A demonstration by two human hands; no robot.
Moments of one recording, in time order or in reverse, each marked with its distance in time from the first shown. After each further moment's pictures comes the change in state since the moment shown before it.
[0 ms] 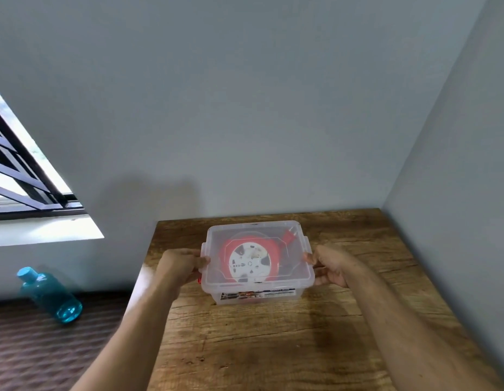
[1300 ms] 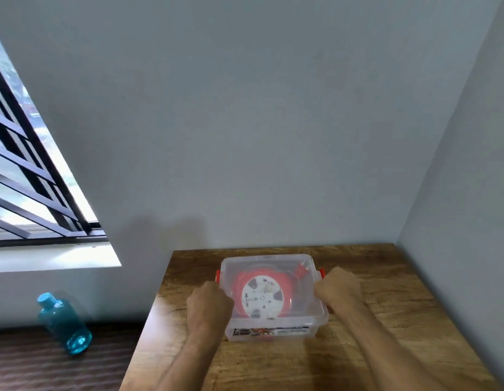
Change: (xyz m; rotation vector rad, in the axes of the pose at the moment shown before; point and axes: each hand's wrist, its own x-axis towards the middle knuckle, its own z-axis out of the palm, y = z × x) left_hand -0.046 -0.009 0.040 0.587 0.287 0.303; right_hand -0.024 -0.015 0.038 -0.652 0.600 -0.152
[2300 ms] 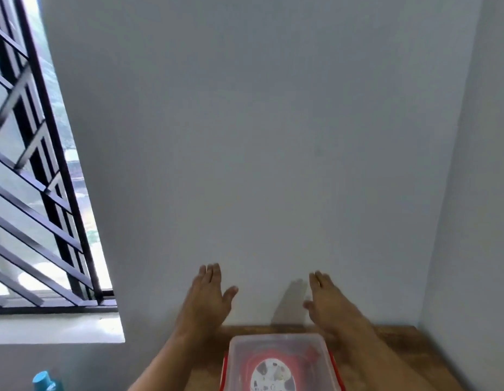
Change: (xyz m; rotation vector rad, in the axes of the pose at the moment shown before) left_hand 0.089 0.056 -0.095 0.167 0.121 0.471; right_hand 0.027 -0.088 -0.068 -0.319 -0.005 -0.689
